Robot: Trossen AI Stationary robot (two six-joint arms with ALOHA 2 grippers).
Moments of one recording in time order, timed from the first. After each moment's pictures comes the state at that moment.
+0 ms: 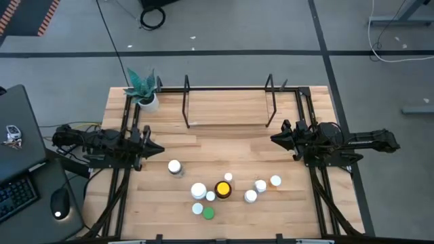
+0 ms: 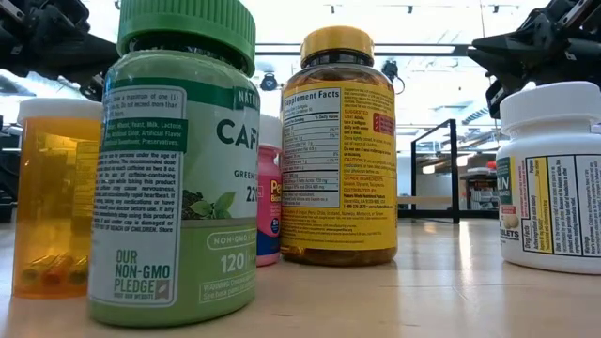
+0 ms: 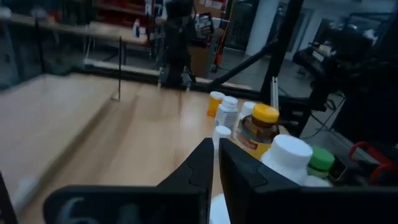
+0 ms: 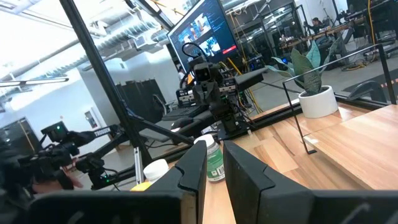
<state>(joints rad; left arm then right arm) -0.25 0.02 0.16 -0.16 -0.19 -0.17 -0.02 0.15 0.01 0.32 -0.04 0.41</state>
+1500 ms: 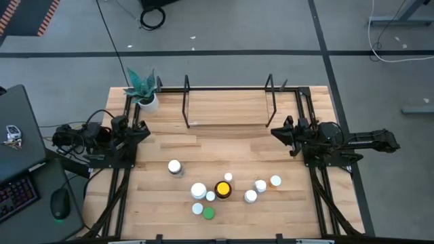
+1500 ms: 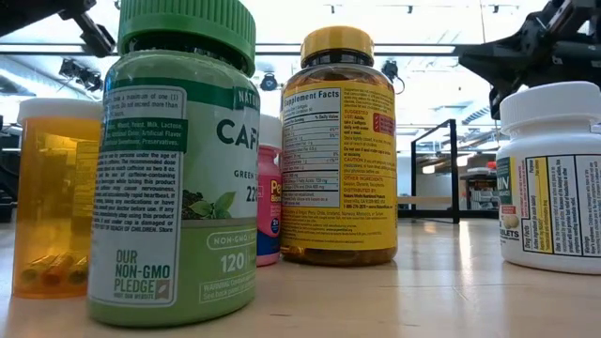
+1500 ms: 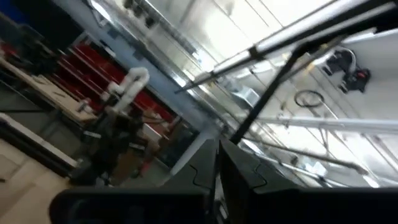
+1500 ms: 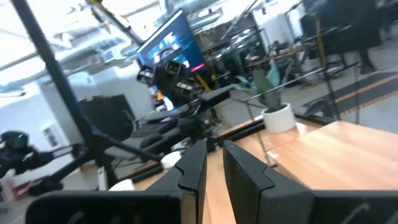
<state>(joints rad) -0.25 0.02 0.16 0.40 -0.27 -0.64 -0.02 0.15 0.01 0.34 0.13 0.36</state>
